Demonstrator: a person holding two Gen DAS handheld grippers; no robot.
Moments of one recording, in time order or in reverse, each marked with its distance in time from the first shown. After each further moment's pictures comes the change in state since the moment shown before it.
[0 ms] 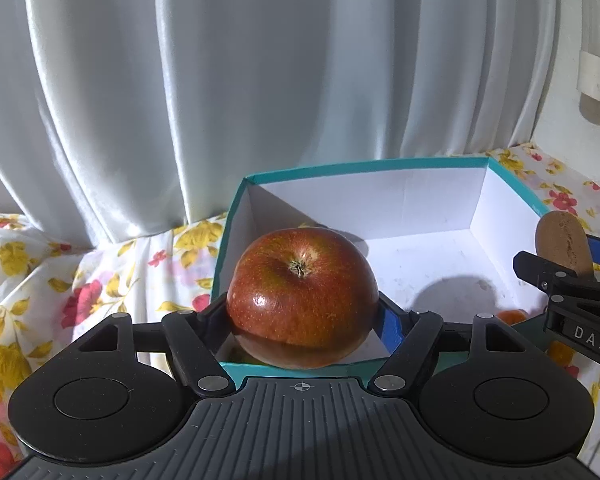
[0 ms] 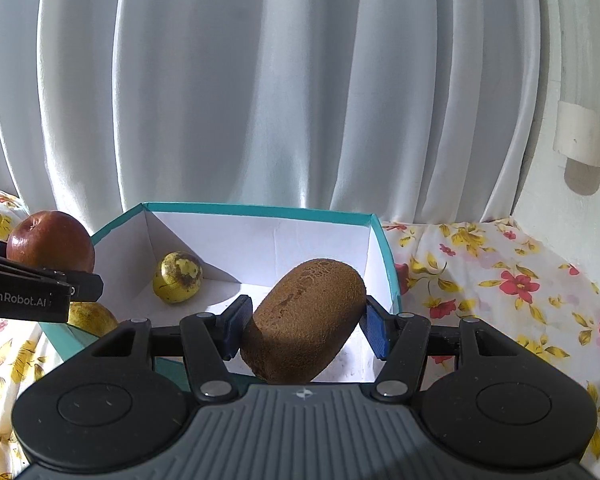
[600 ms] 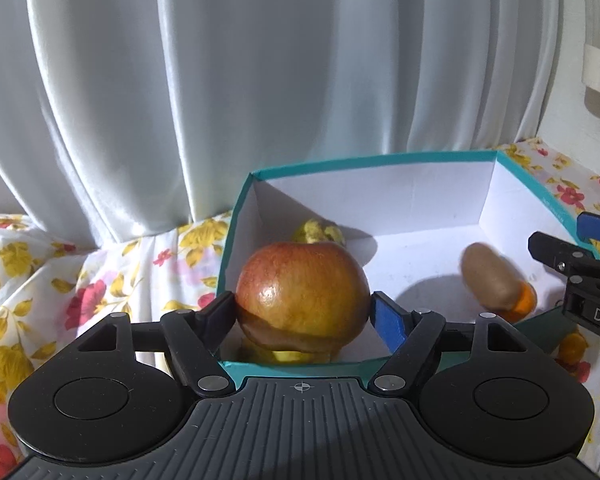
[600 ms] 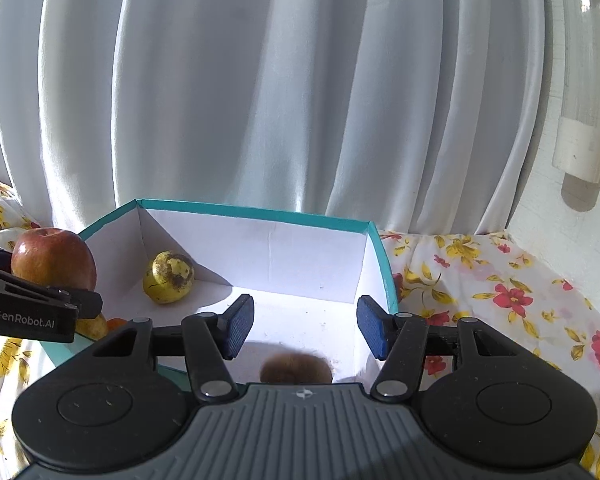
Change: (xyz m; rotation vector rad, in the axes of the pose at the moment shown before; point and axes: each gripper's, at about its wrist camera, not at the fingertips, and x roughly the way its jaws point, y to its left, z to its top) left arm 0.001 0.001 -0.002 0.013 -0.032 0.022; right arm 0.004 0.004 -0.001 -0.034 -0.024 -0.019
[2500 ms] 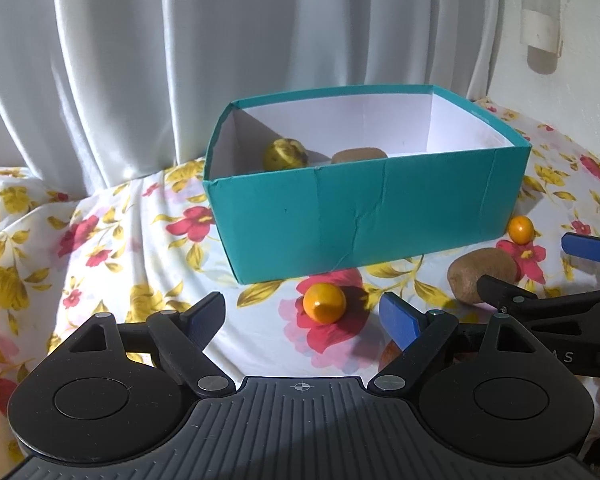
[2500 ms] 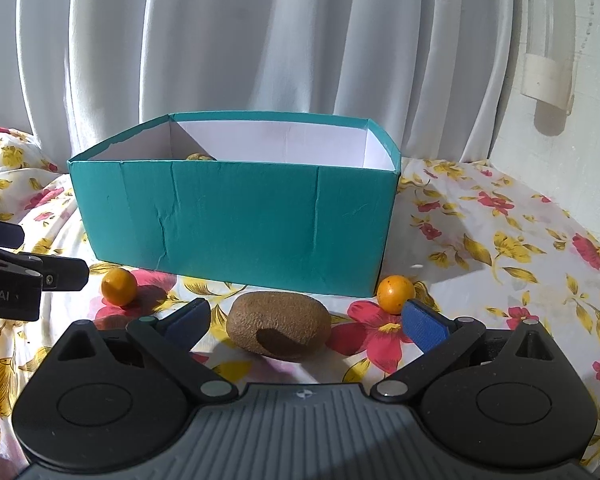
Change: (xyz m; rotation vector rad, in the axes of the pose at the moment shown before) left arm -0.054 0.002 -0.104 0.040 0.032 -0.098; right arm -0.064 0.027 -0.093 0.020 0.106 -0.037
